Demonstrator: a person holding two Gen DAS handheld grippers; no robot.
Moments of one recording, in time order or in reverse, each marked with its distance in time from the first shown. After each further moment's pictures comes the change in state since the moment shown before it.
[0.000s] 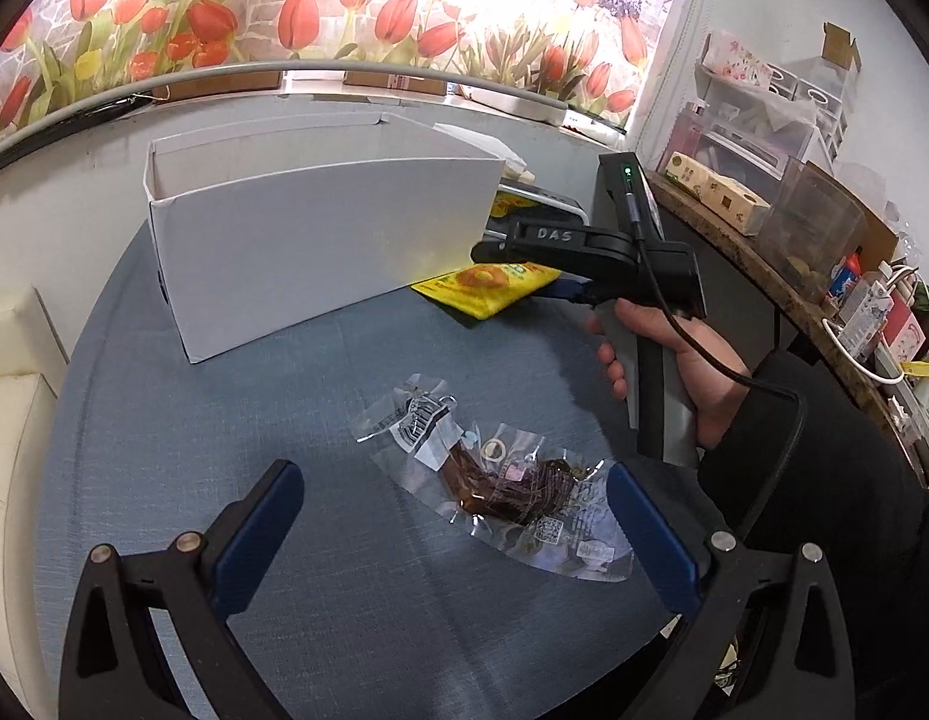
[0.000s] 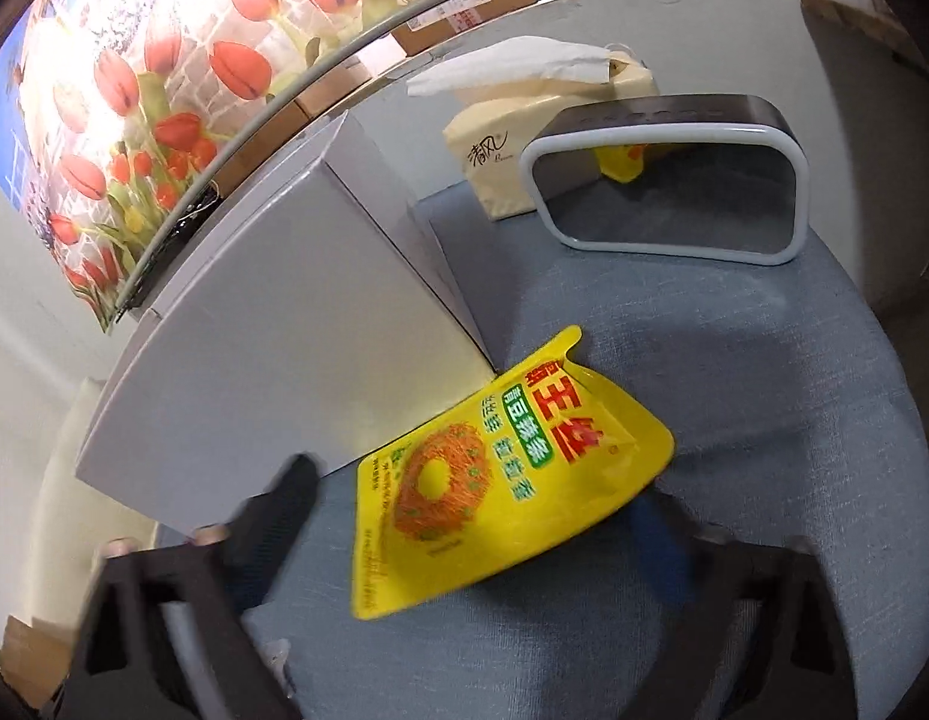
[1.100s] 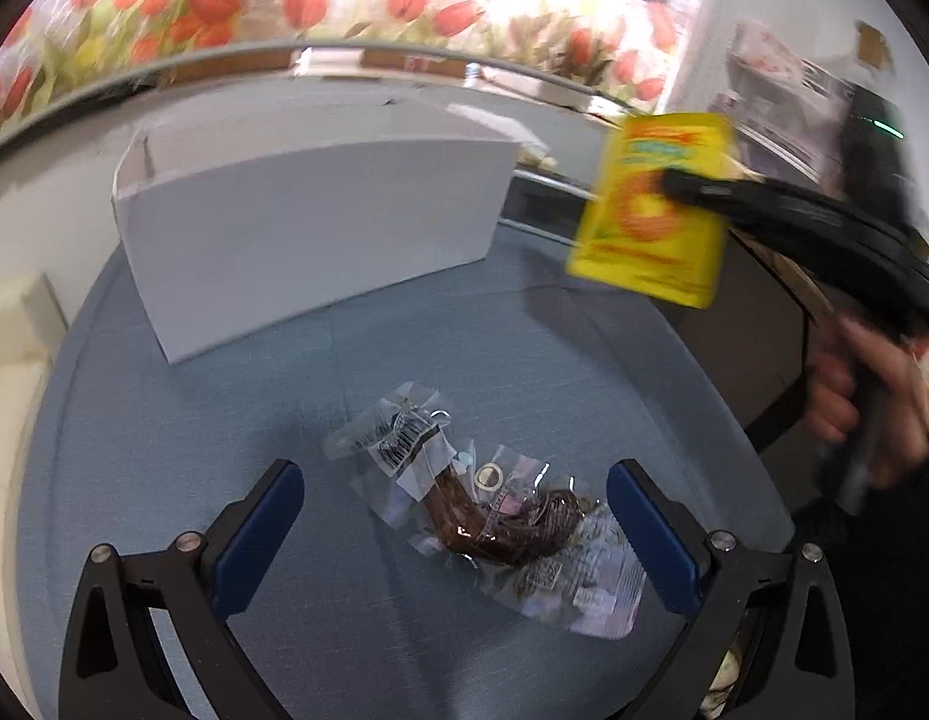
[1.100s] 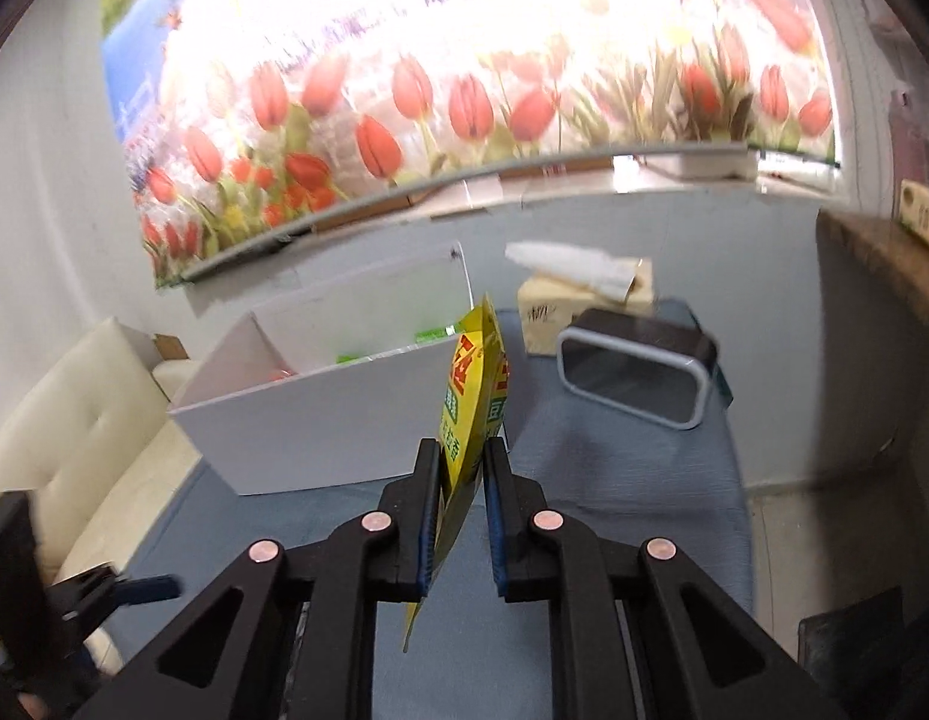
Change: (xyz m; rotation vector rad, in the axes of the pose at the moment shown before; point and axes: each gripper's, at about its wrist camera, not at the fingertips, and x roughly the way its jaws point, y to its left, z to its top) left arm 0.039 -0.011 0.012 -0.070 0.039 0.058; right arm -0.165 0.036 -0.018 -0.325 -0.238 0.003
